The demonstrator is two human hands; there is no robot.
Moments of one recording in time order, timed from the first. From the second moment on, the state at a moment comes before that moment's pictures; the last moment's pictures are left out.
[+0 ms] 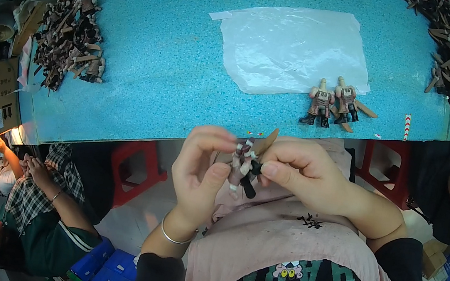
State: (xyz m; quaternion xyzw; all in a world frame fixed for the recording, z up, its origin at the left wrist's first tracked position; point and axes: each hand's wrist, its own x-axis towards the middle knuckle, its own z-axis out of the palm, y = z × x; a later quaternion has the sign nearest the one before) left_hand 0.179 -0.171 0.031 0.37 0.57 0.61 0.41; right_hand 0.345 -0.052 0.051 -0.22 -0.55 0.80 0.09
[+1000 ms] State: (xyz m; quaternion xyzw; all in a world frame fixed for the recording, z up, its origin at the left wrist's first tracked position) left_hand 0.172 -0.160 0.046 0.36 0.47 0.56 0.58; right_hand 0.340 -0.060 0.052 -0.18 -0.67 0.67 0.27
